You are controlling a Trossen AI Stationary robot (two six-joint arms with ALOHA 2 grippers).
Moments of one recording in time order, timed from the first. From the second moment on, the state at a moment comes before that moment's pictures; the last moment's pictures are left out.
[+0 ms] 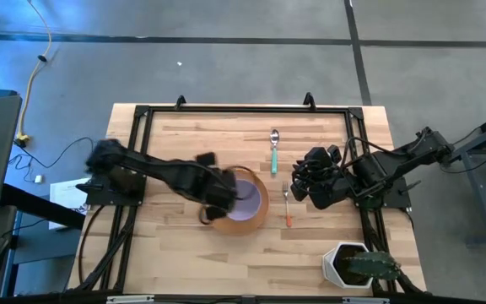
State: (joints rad) left arm -0.19 1.77 1.78 -1.40 -0.46 -0.45; right arm 0.43 1.35 1.43 -1.15 0.81 1.01
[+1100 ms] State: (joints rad) left arm -0.19 1.22 1.03 -1.27 -0.36 -0.68; right arm -0.08 1.72 1.43 -0.89 0.28 0.94
